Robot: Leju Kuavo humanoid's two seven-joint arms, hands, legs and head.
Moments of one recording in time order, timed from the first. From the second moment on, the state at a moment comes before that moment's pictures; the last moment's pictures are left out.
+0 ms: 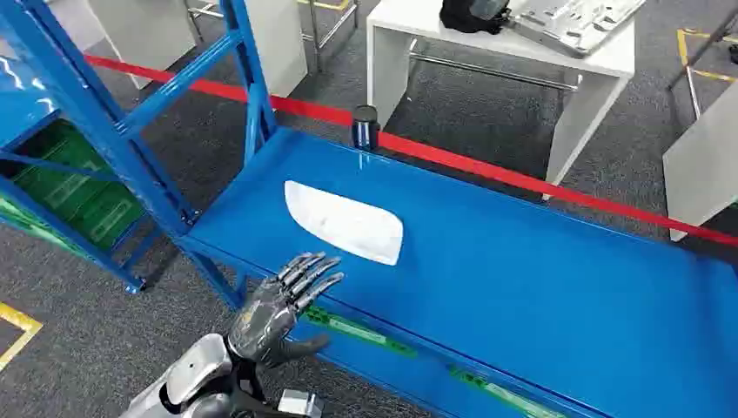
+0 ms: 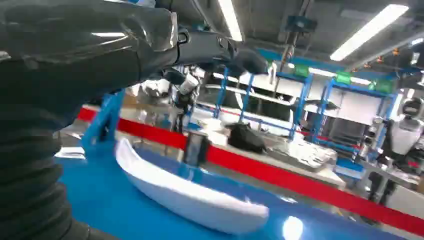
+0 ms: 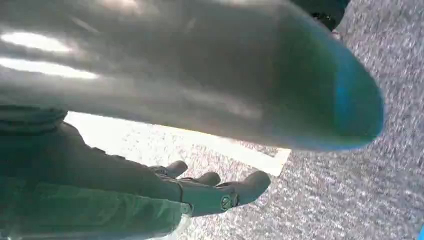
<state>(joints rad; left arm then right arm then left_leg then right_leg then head) -0.15 0.29 -0.77 -1.55 -0.98 0.45 -0.21 -0.04 -0.13 1.24 -0.21 -1.26 -0.10 -0.11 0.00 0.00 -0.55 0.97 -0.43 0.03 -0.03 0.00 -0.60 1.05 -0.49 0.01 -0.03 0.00</state>
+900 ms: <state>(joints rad) -0.35 0.20 -0.76 -1.26 -1.13 0.43 -0.17 -0.04 -0.12 1.24 -0.21 -1.26 -0.10 -0.10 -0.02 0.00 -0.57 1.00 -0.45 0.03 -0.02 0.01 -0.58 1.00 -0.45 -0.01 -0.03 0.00</state>
